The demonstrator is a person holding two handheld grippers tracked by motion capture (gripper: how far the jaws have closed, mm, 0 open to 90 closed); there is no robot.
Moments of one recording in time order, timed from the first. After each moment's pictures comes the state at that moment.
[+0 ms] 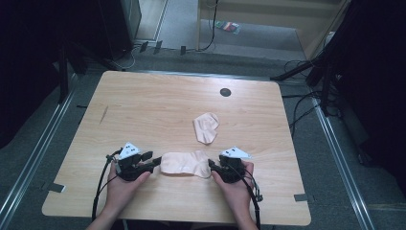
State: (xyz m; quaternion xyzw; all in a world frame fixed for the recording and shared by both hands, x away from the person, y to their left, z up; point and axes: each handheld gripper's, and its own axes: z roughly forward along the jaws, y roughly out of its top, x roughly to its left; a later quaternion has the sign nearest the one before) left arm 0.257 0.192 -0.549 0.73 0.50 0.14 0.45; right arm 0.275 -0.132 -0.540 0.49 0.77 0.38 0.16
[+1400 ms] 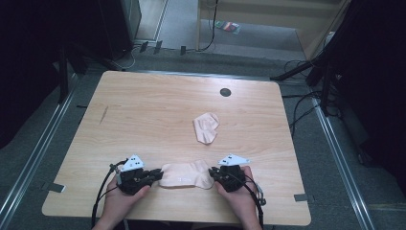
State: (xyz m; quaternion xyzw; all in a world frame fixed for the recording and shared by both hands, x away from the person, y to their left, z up) left arm 0.227 0.185 -0.549 0.77 0.45 0.08 0.45; right arm 0.256 -0.136 -0.537 0.42 0.82 0.37 0.10
